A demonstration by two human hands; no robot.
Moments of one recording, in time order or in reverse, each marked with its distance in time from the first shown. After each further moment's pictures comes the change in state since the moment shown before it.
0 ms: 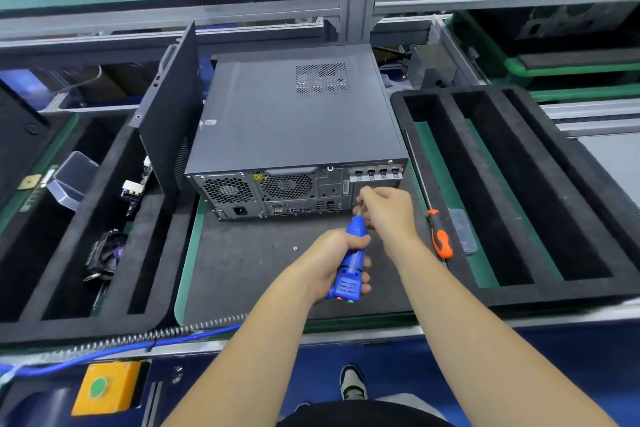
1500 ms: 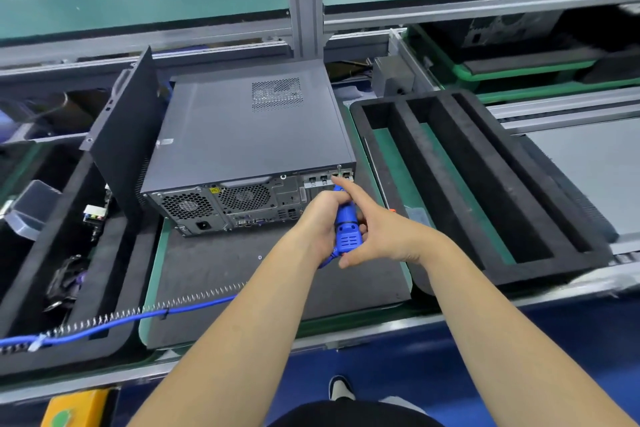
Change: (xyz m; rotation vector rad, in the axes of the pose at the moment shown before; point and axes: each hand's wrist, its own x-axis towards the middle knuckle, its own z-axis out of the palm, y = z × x) left_hand 0.006 0.050 0.077 -0.186 -0.039 0.085; right_hand -0.033 -0.030 -0.104 -0.432 -0.766 -0.273
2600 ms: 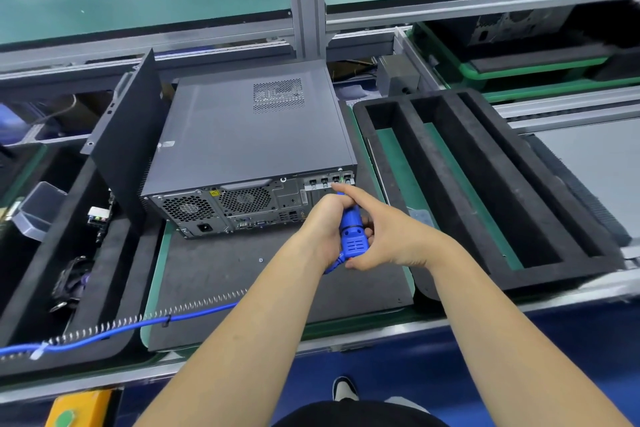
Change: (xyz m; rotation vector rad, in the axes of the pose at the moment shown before) left_hand 0.006 -0.002 0.008 -0.019 0.065 -0.032; right_hand -0.002 0.006 -0.007 0.052 0.031 -0.054
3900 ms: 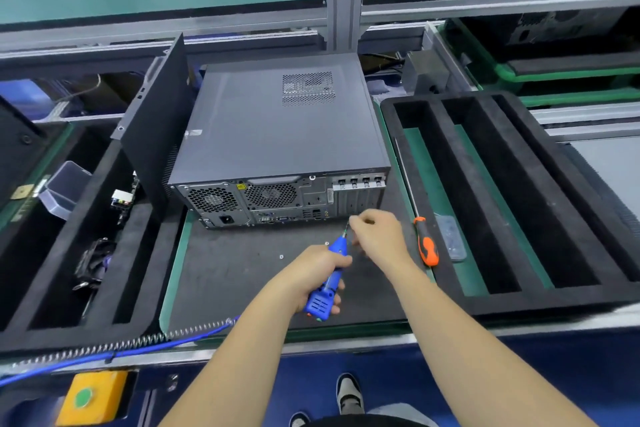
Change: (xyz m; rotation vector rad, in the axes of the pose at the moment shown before) left_hand -0.003 -0.037 -0.092 0.487 0.075 -0.065; right_hand 0.074 0.038 0.061 0.050 0.602 0.349
